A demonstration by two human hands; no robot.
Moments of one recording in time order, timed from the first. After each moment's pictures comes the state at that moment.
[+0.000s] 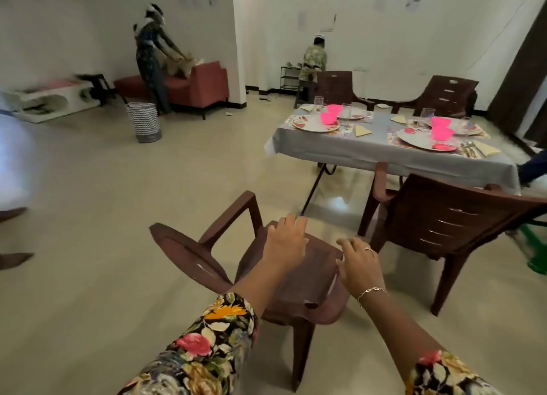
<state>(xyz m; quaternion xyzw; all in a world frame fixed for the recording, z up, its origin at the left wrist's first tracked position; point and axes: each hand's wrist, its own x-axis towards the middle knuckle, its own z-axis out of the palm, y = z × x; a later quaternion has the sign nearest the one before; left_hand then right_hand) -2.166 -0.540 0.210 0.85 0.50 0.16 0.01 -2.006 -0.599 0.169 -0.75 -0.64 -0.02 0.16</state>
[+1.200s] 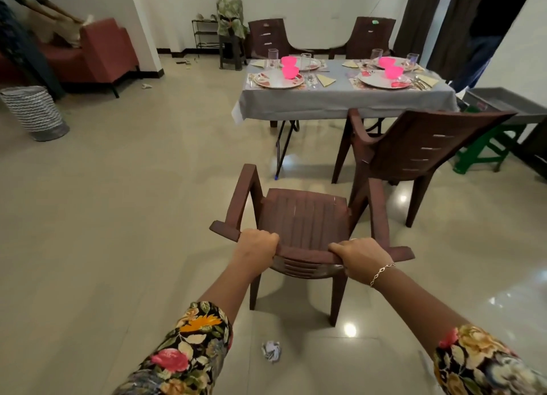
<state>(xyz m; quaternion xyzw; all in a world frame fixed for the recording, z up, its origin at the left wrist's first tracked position) -2.425 -0.453 0.162 0.95 0.30 -0.05 -0.05 -2.237 -0.587 0.167 -0.71 -0.69 0.00 -0.09</state>
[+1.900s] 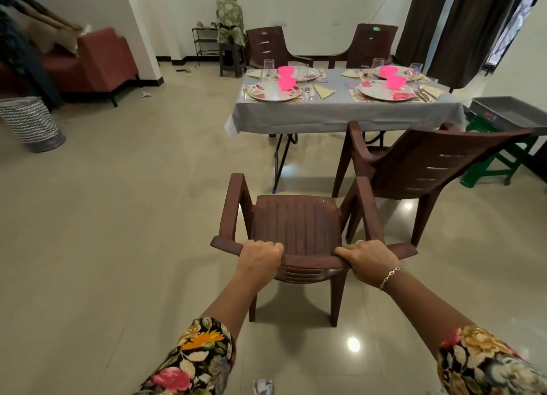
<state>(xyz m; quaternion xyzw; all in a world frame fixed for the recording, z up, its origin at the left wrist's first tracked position) -2.339 -0.398 0.161 0.95 0.31 0.00 -0.05 -2.126 -0.517 0.159 -0.69 -0.72 -0.03 -0.07</state>
